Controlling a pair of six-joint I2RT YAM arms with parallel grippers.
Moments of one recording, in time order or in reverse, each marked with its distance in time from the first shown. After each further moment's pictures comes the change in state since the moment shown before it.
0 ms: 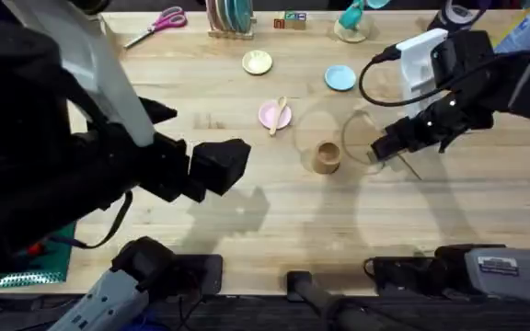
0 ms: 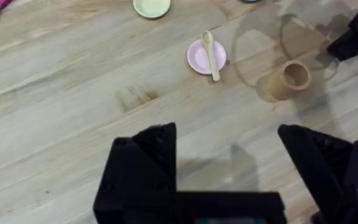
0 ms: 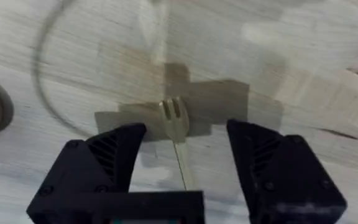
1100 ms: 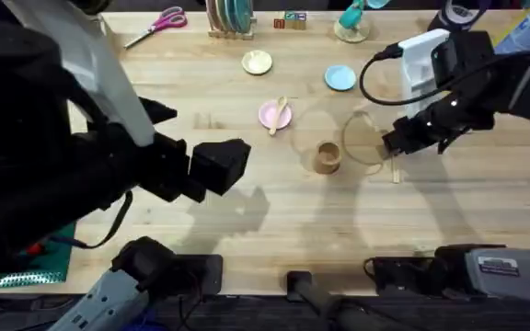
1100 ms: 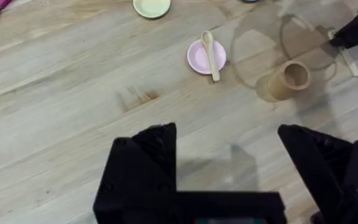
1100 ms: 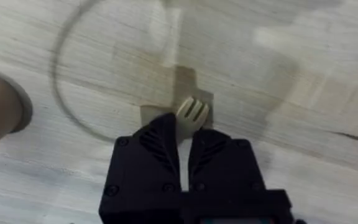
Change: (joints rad) left arm 0.000 0.000 0.000 0.000 0.000 0.000; right arm -0.004 -0.006 -0.004 0.001 -0.048 0.003
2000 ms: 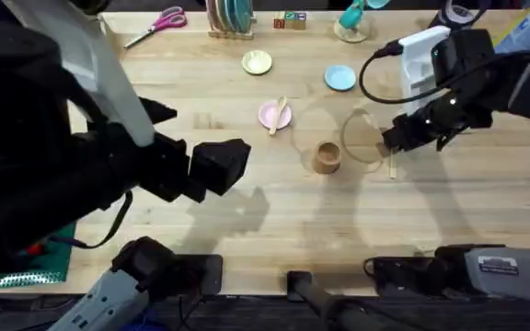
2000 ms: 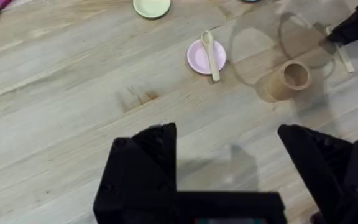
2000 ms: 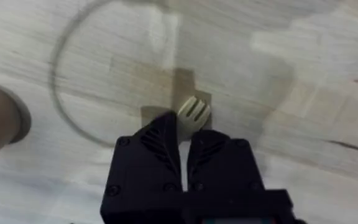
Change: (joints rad) left arm 0.000 0.000 0.000 0.000 0.000 0.000; right arm 0.000 0.006 0.007 0.030 0.000 0.000
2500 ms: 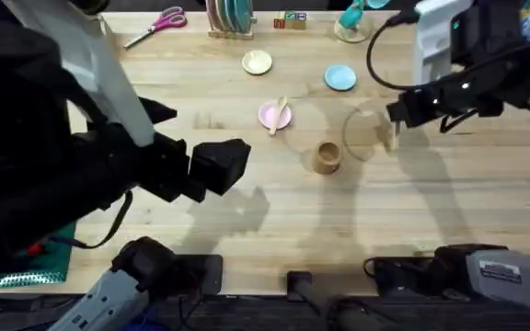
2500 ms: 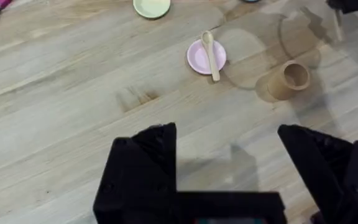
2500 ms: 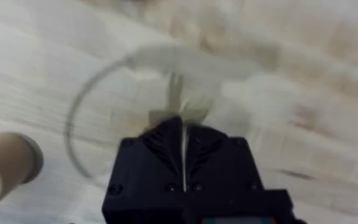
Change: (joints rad) left arm 0.000 0.000 0.000 0.000 0.000 0.000; right arm 0.013 -0.079 0.044 0.120 0.010 0.000
